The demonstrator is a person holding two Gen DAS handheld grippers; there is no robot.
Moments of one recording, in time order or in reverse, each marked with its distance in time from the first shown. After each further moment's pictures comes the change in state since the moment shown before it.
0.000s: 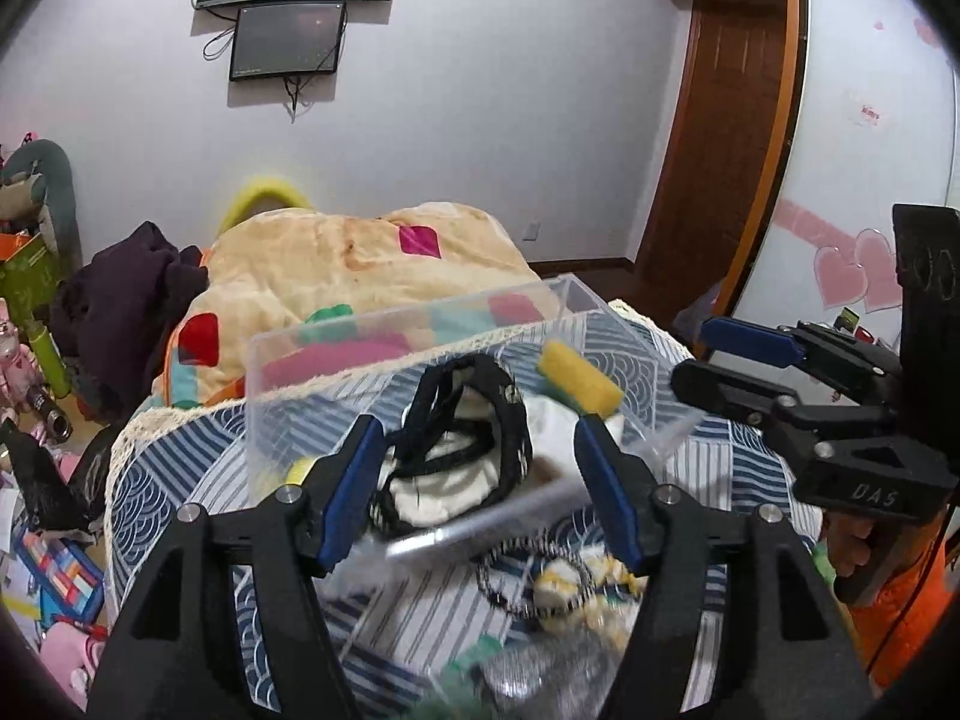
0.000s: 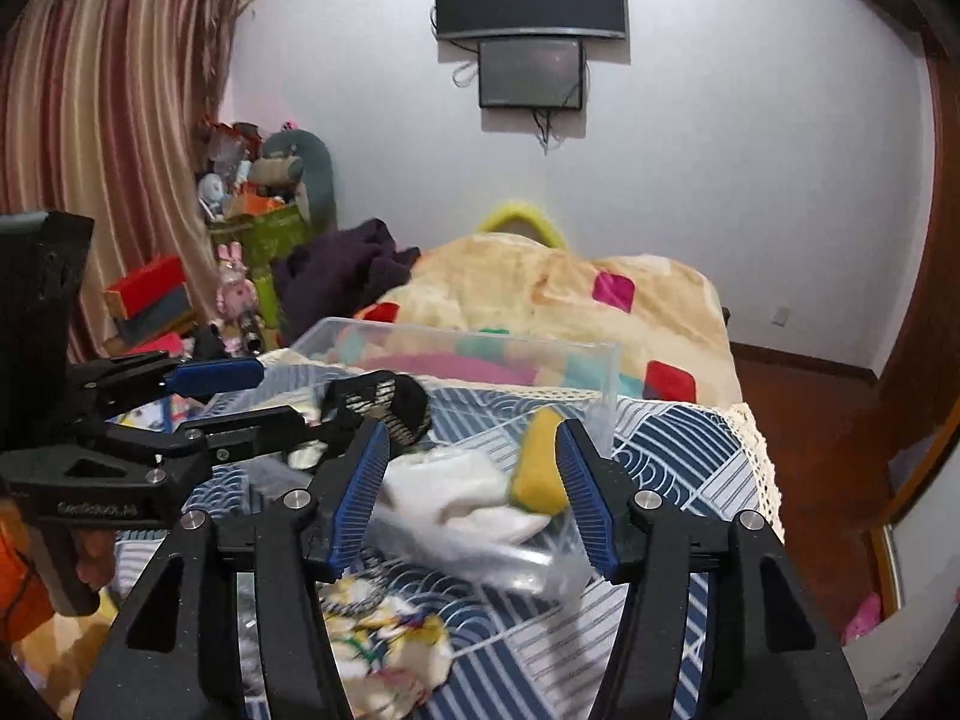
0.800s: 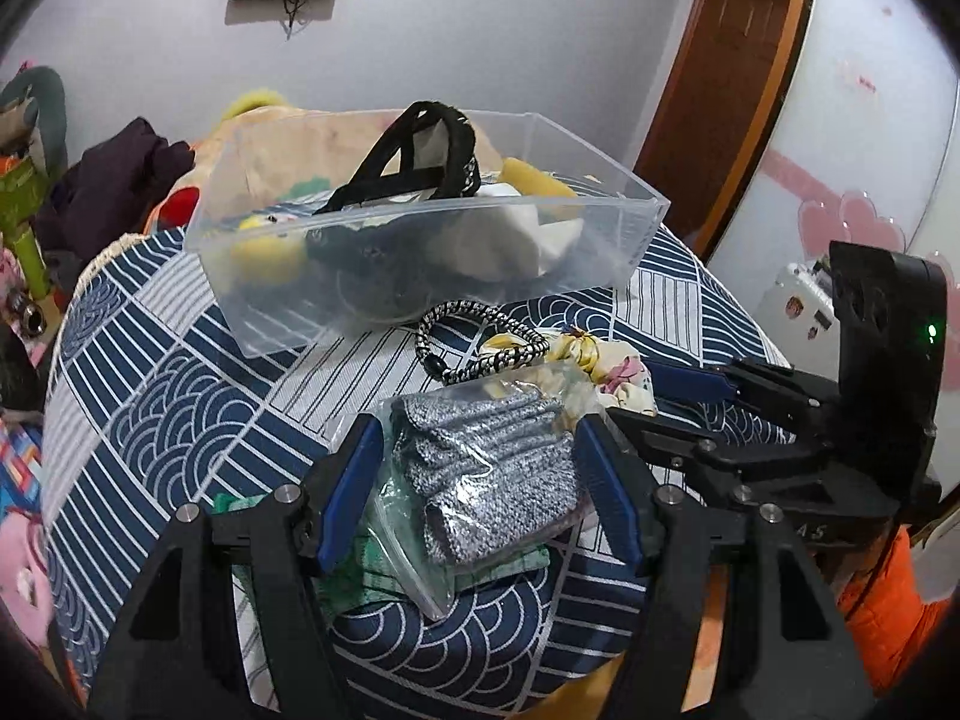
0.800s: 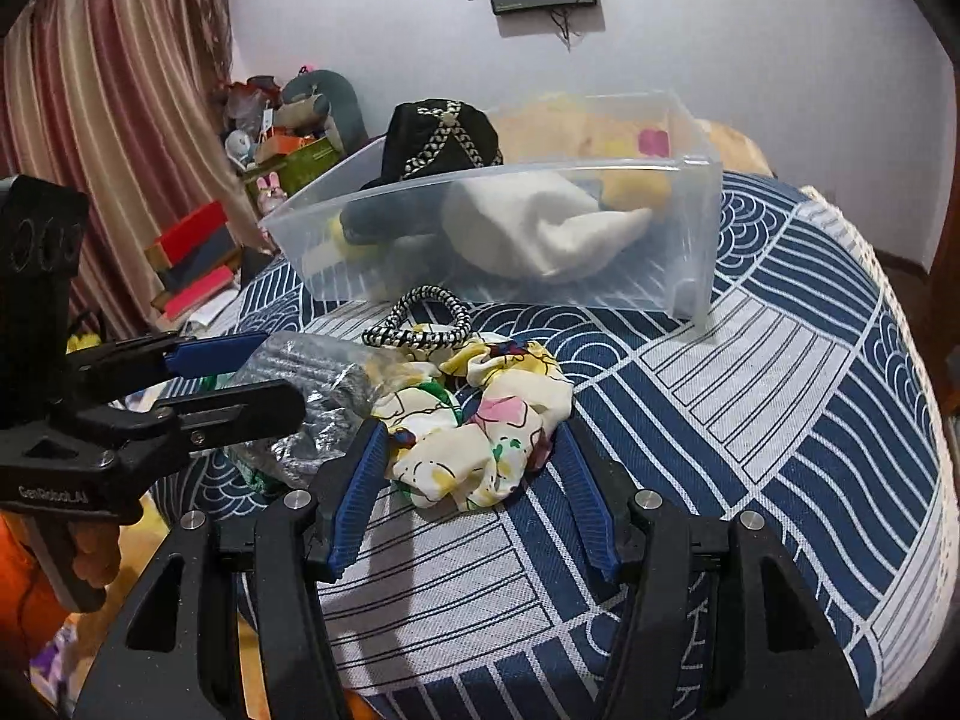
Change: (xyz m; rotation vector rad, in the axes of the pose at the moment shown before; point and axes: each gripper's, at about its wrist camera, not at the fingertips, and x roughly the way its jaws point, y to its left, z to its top) left arm -0.004 -0.019 -0.106 -0.070 0.142 -0.060; right arm 0.026 0.020 -0.101 0.106 0.184 0.127
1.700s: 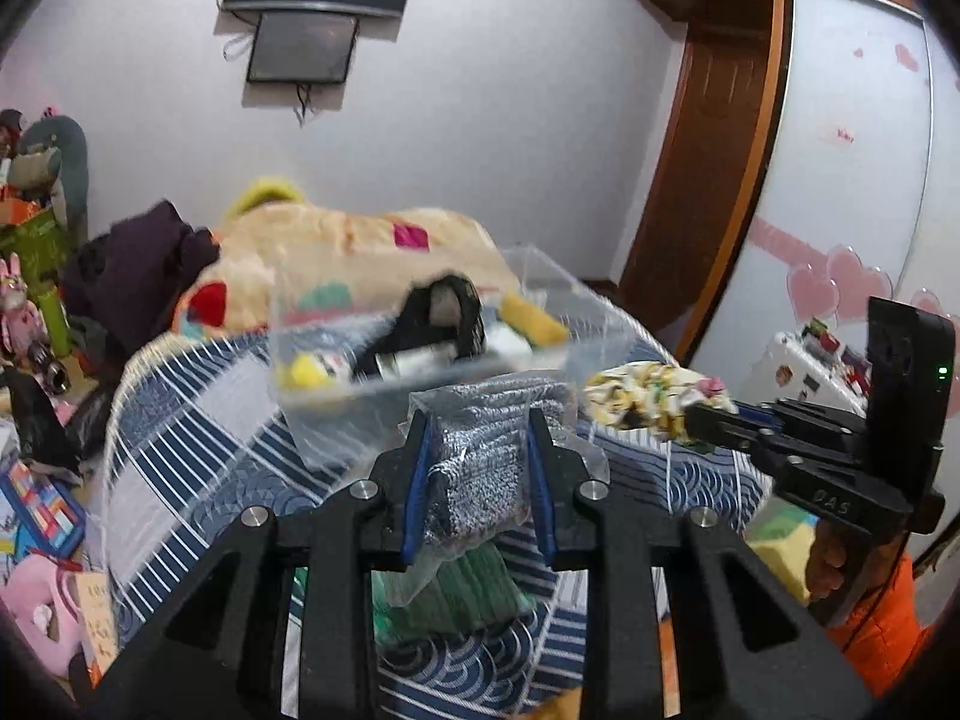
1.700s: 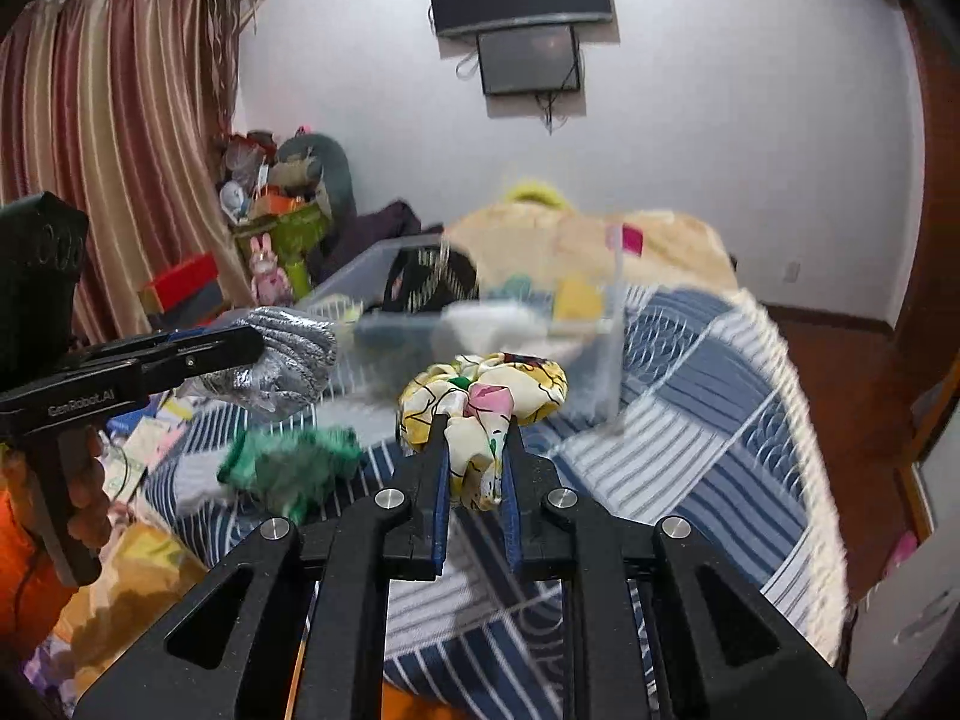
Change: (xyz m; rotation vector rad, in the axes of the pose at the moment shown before) left arm -0.074 0.002 0.034 0.025 -0.227 0.027; right arm -0.080 0.002 0.017 -0.036 -0.203 -0.078
